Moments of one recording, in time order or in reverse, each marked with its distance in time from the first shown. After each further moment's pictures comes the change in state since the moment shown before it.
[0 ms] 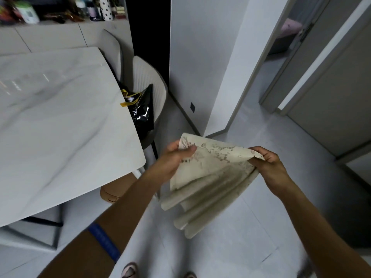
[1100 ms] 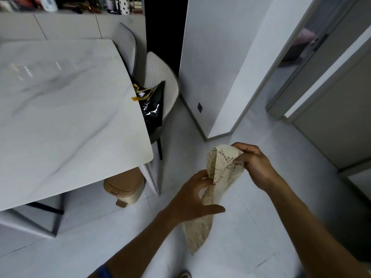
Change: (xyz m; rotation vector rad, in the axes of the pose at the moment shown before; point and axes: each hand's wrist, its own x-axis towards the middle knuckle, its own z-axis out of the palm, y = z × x) left_hand -0.059 -0.081 0.005 0.764 -0.097 0.428; right_hand 0.003 -0.052 0.076 0.002 -0.230 0.052
